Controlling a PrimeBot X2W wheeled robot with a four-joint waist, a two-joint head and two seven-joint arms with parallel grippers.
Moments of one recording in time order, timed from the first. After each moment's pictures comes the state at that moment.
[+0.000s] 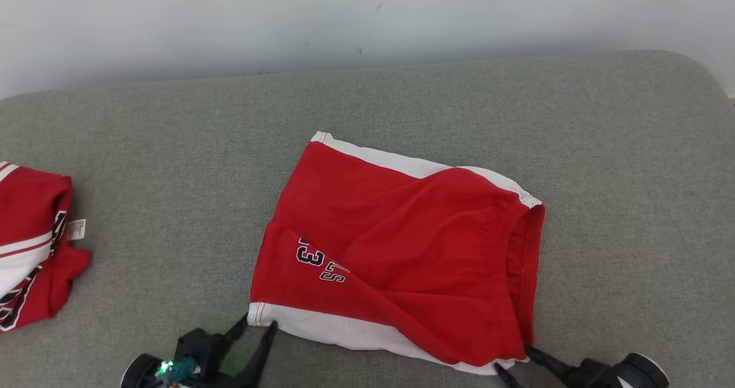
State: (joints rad) left arm -0.32 0.34 -0.63 0.61 -0.51 -0.13 -0.26; right arm -0.18 -0.53 0.75 0.39 0.39 0.13 -0.26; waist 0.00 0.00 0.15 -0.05
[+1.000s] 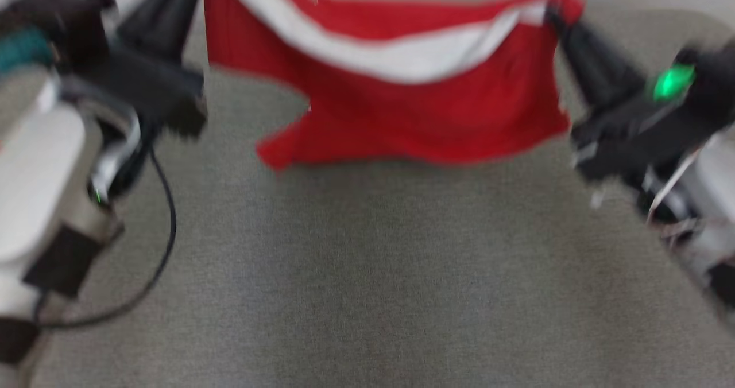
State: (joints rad) left arm -0.96 0.49 -0.57 0.30 -0.65 -0.13 -0.13; right arm -0.77 -0.55 0.58 0.18 0.68 0.13 -0.19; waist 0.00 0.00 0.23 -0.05
